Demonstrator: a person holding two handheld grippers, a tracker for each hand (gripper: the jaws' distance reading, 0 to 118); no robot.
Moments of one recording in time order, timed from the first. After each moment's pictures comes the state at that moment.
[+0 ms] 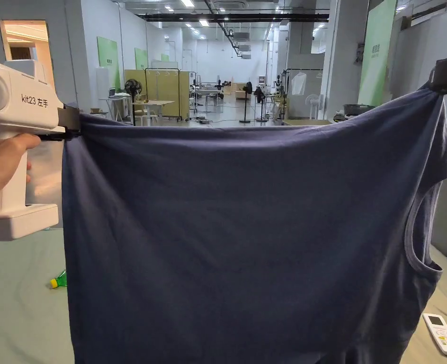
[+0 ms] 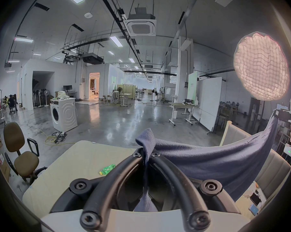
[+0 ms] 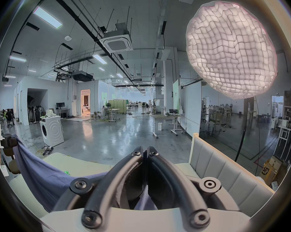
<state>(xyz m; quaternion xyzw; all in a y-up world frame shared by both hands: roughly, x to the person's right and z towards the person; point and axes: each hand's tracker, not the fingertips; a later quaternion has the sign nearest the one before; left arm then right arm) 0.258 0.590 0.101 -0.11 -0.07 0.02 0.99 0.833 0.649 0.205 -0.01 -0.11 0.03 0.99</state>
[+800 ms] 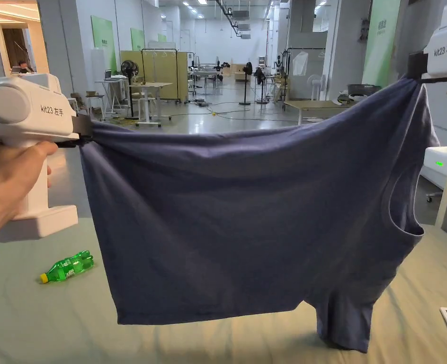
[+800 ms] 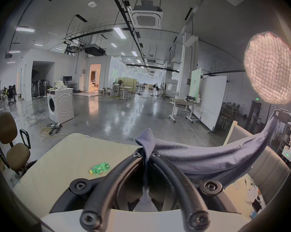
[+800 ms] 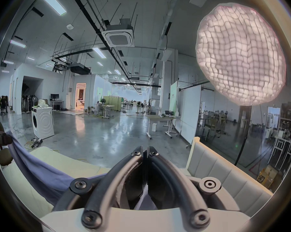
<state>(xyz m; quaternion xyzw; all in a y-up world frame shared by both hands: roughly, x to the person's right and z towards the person) 0.275 0.529 -0.004 -0.14 -0.07 0.04 0.99 0.829 0.609 0.094 -0.02 -0.14 0.07 0.99</state>
